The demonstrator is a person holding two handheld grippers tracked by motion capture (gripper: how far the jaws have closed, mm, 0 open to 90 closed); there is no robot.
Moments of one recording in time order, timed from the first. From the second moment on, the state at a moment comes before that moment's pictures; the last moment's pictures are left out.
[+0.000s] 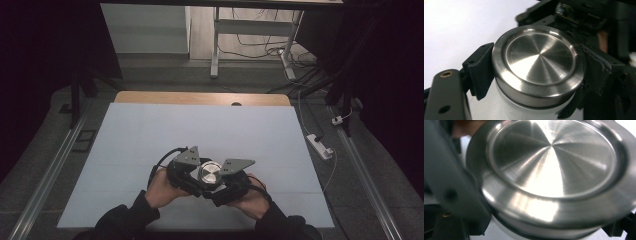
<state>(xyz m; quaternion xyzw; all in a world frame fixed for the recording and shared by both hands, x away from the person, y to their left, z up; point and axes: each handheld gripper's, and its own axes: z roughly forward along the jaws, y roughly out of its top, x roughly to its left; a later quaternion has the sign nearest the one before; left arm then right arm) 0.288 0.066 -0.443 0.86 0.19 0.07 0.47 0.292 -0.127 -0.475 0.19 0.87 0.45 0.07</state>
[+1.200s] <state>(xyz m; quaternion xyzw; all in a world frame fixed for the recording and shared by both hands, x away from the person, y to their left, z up) 0.285 0.072 -0.440 0.86 0.20 0.08 0.47 0.294 -0.126 -0.471 0.19 0.87 0.46 0.06</state>
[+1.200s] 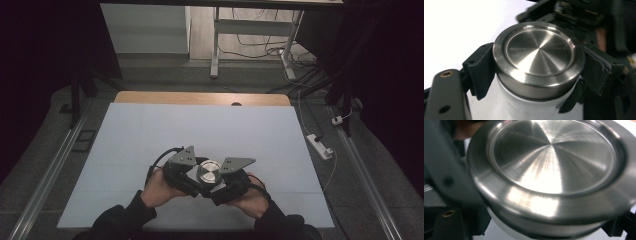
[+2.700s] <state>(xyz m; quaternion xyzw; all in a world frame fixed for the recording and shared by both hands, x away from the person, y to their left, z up) 0.295 0.096 -0.427 0.84 0.14 0.01 0.52 0.295 -0.129 -0.461 0.17 0.86 0.48 0.06</state>
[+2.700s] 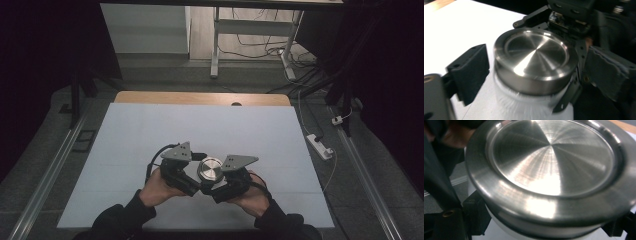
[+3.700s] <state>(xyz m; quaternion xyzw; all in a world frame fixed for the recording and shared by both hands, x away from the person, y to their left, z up) 0.291 0.090 -0.427 0.84 0.16 0.04 0.51 0.294 -0.125 -0.458 0.18 0.86 0.48 0.07</state>
